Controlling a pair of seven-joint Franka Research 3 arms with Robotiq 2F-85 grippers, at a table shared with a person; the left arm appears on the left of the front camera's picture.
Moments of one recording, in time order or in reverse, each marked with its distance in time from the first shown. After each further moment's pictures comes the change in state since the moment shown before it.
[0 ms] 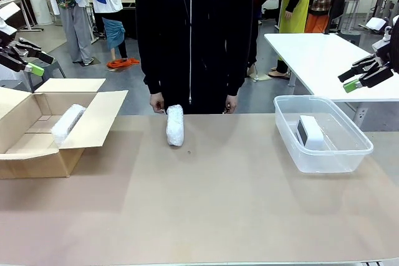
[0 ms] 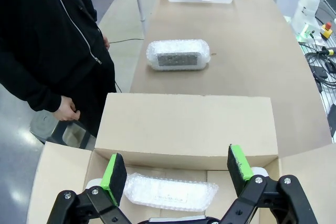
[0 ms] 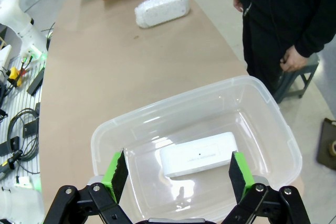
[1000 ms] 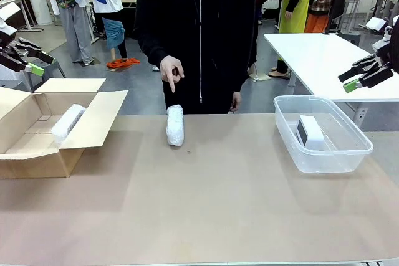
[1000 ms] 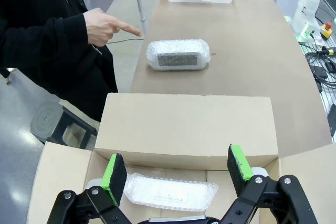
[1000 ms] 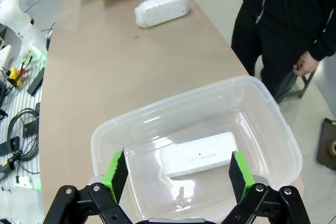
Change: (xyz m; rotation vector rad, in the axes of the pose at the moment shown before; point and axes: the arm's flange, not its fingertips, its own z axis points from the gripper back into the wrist) left arm 0.000 0.000 0.000 0.000 0.000 -0.001; right arm 0.000 0.000 0.000 0.000 0.000 0.000
